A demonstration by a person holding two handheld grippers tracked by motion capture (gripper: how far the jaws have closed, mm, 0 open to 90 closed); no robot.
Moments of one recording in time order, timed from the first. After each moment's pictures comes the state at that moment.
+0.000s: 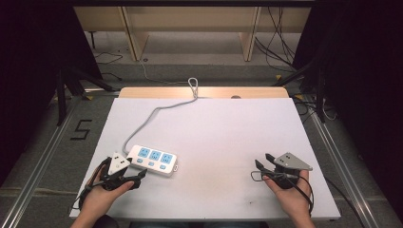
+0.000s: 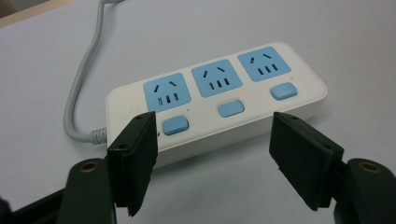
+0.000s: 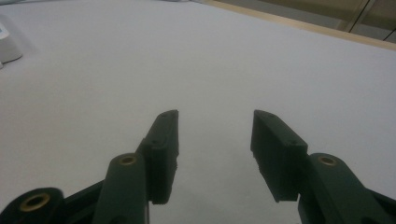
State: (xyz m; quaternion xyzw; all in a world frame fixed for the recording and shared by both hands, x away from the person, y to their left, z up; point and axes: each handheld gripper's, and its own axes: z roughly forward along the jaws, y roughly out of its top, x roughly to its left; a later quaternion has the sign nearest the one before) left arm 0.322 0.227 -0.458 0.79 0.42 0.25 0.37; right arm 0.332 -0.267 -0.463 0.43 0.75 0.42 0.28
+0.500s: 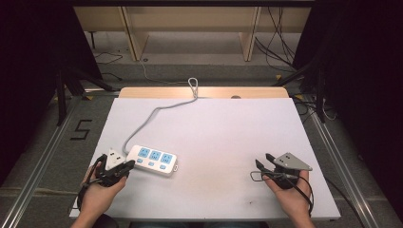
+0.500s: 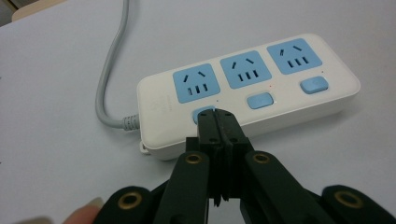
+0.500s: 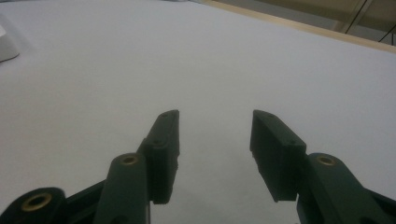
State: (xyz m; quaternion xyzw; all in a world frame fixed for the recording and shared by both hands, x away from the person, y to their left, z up) left arm 0.326 0.235 -0.449 0.79 0.44 0.26 0.33; right arm 0.331 -0.266 -0.462 0.43 0.75 0.41 0.29
